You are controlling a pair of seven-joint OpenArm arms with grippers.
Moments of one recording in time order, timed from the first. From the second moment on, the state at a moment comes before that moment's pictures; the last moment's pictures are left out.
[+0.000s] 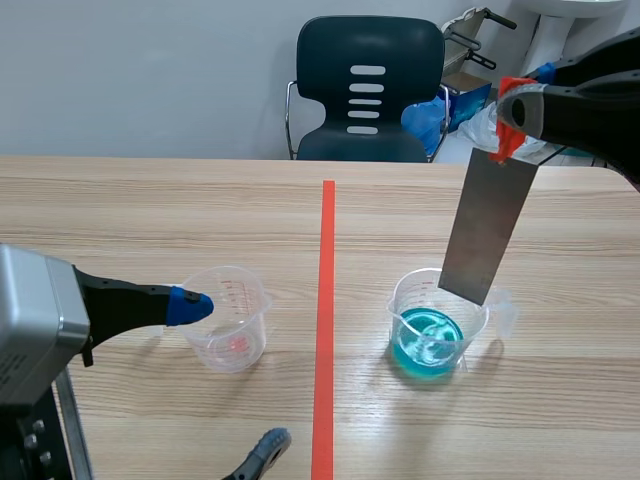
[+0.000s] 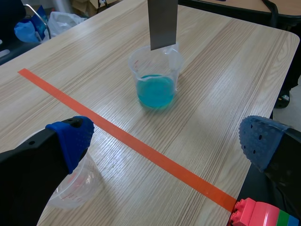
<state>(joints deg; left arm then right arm) 39.7 -41.2 15.0 116.6 -8.0 -21.4 -14.4 16.8 79.1 -42.7 102.9 41.1 35.6 28.8</state>
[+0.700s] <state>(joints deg) 39.7 -41.2 15.0 116.6 -8.0 -21.4 -14.4 16.8 77.4 -42.7 101.9 40.6 35.6 25.8</state>
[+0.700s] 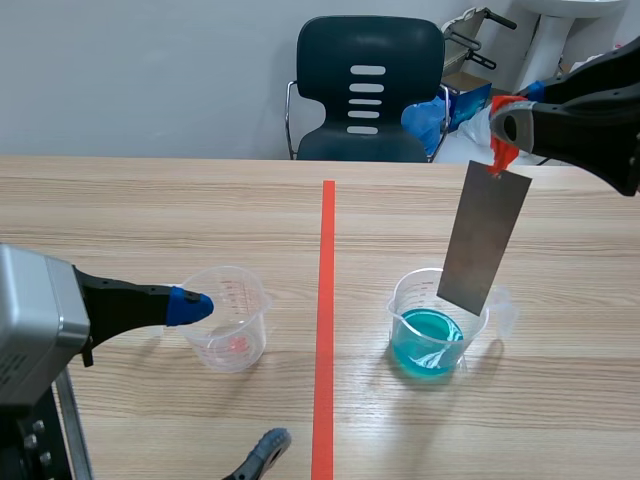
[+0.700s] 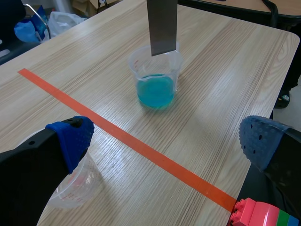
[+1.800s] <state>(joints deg) 39.7 -41.2 15.0 116.6 -8.0 -21.4 -14.4 15.8 67.3 -42.7 94.9 35.0 34.2 20.7</state>
